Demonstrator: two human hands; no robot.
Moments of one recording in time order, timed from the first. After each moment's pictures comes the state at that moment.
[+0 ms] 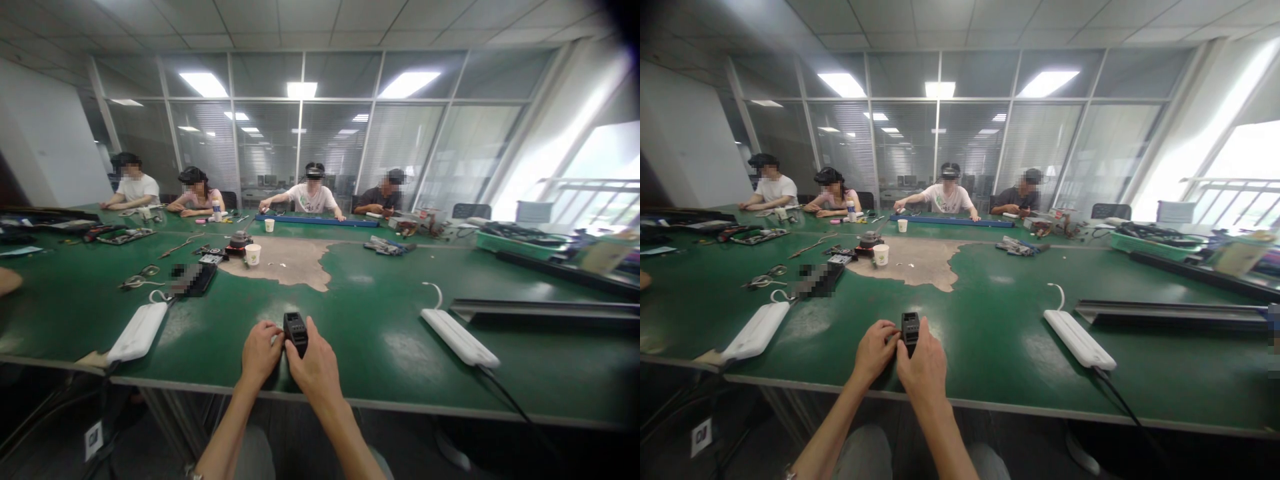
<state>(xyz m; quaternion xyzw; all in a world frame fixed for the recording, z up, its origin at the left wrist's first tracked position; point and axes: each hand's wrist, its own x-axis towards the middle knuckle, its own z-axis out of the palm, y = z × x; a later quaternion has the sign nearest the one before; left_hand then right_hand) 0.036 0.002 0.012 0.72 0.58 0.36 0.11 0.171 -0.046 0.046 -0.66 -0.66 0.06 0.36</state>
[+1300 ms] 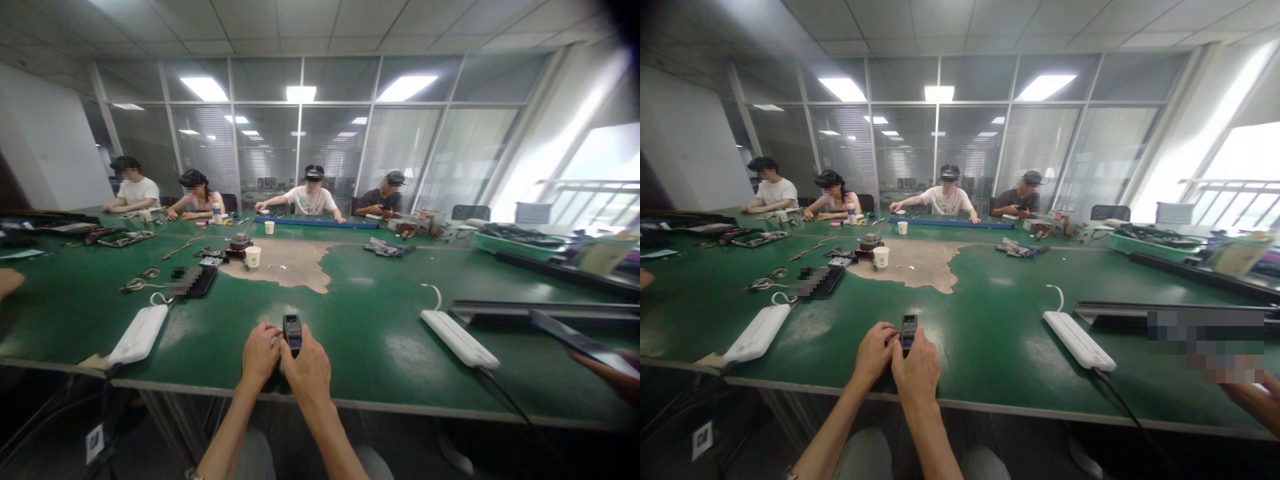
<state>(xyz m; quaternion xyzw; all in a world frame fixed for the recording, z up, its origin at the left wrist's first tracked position) 0.034 0.003 0.012 0.72 0.59 0.35 0.11 0.152 -0.045 0.041 -0.71 -0.62 0.03 0.34</state>
